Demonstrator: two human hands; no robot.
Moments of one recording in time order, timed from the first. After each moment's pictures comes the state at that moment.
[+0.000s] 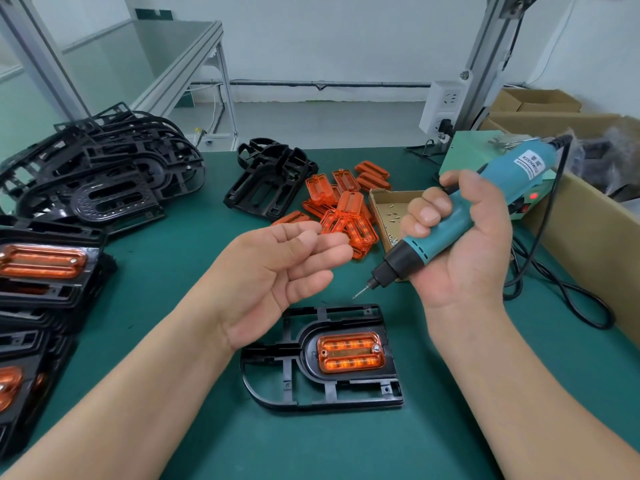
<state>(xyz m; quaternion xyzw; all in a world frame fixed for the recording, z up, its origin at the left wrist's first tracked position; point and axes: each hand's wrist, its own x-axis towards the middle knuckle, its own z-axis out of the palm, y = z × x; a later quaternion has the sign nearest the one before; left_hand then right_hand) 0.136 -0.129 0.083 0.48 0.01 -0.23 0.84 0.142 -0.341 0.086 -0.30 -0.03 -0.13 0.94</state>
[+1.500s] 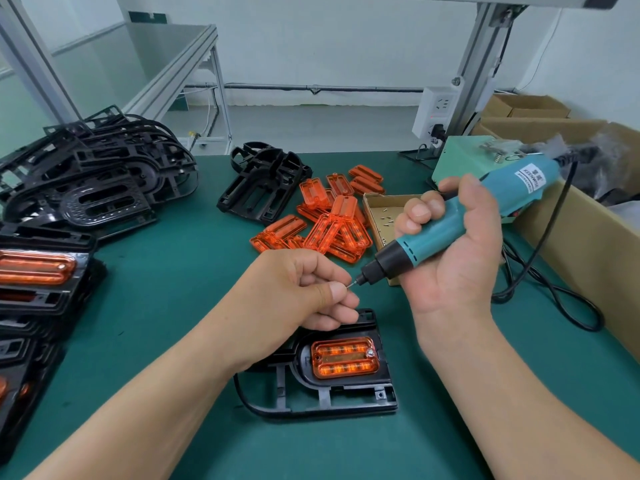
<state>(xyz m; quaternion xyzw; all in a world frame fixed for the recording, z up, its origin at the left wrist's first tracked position) 0.122 -0.138 0.071 0.72 -0.11 -0.21 0.66 0.142 -0.336 0.082 -0.29 -0.03 -0.18 0.94</state>
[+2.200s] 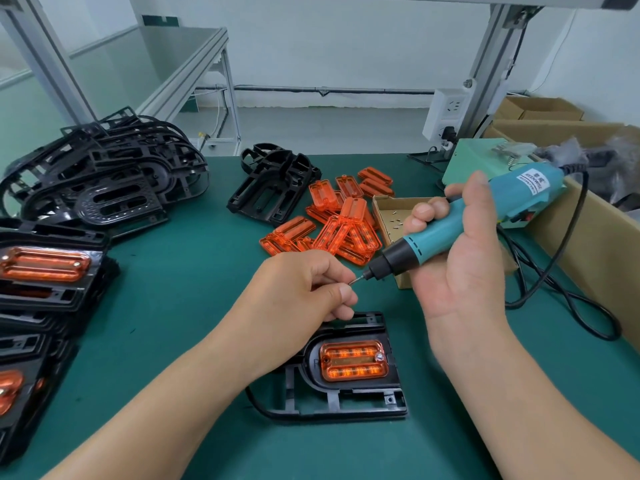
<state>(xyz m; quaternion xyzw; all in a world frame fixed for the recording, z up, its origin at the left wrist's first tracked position) 0.119 -0.141 0.067 0.81 -0.13 -0.11 0.56 0.146 -0.334 0.081 -0.32 0.04 -0.19 0.93</state>
